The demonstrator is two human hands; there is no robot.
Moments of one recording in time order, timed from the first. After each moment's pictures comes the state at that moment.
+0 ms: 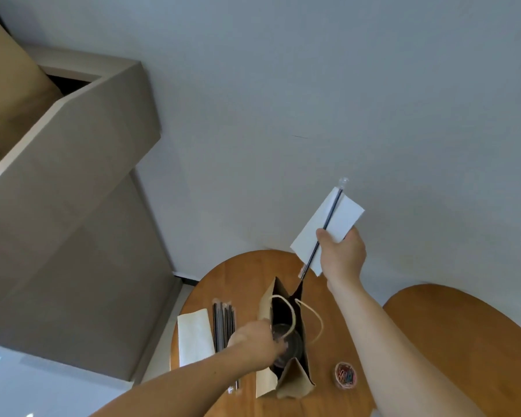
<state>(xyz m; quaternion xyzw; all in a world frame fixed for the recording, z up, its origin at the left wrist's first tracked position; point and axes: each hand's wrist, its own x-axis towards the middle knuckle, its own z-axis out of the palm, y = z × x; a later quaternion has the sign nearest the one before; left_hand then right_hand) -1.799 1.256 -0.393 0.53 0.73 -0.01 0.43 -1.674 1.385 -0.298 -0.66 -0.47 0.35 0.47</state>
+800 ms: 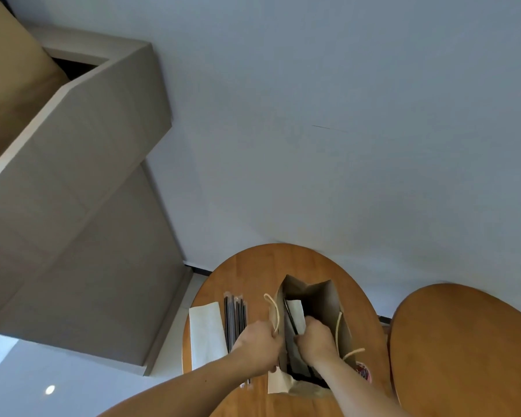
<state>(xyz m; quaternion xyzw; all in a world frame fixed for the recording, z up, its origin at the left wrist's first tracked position) -1.826 1.246 -0.407 0.44 0.73 0.10 0.52 -1.680 1.298 -0.456 -0.68 -0.64 0.37 -0.03</state>
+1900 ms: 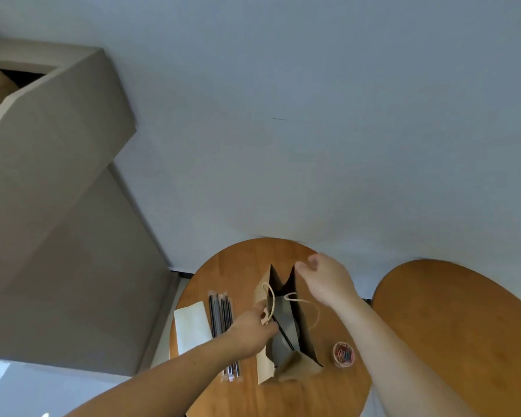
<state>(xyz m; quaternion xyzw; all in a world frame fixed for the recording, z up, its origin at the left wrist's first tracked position) -1.806 1.254 -0.399 0.51 0.66 0.12 0.54 -1.639 1.344 -0.335 -0.67 -0.66 0.31 0.10</state>
